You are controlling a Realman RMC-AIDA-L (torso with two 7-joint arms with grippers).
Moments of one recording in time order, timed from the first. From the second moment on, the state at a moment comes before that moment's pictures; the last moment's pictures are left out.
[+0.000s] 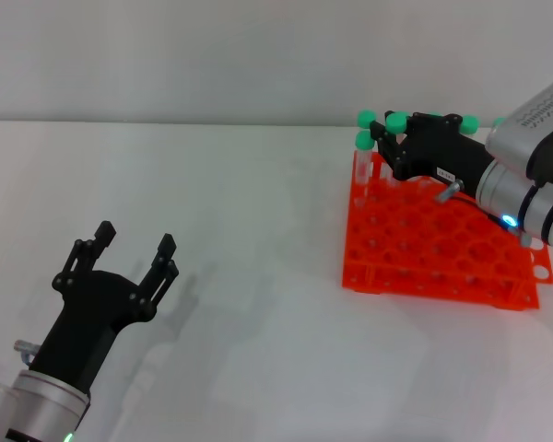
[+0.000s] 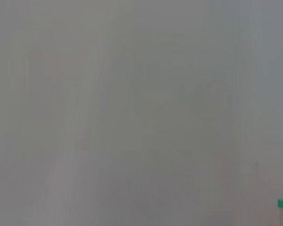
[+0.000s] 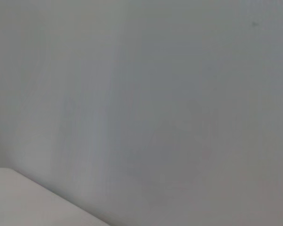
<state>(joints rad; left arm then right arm) -0.23 -2.09 2.69 0.35 -1.01 1.34 -0.05 0.76 2.03 -1.82 -0.35 -0.26 -0.69 0.63</state>
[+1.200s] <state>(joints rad) -0.23 -2.09 2.68 0.35 -1.01 1.38 -0.09 0.70 2.03 -1.80 -0.36 -0.25 -0.67 0.60</state>
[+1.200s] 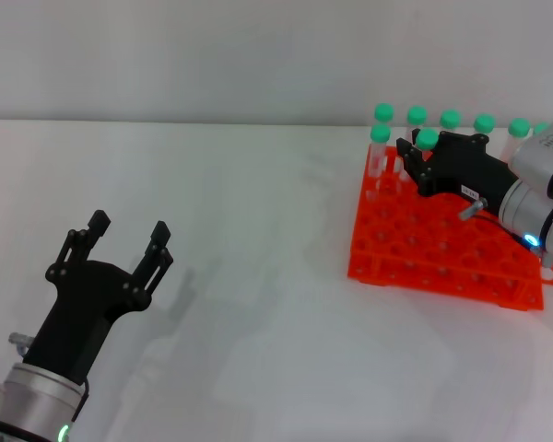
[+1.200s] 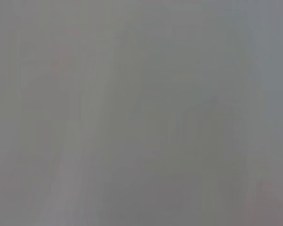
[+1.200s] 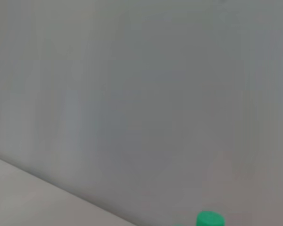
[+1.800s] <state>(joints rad) -0.26 -2.09 2.66 0.34 -1.01 1.37 -0.09 0.71 2.02 -1.79 -0.36 -0.25 -0.67 0.58</state>
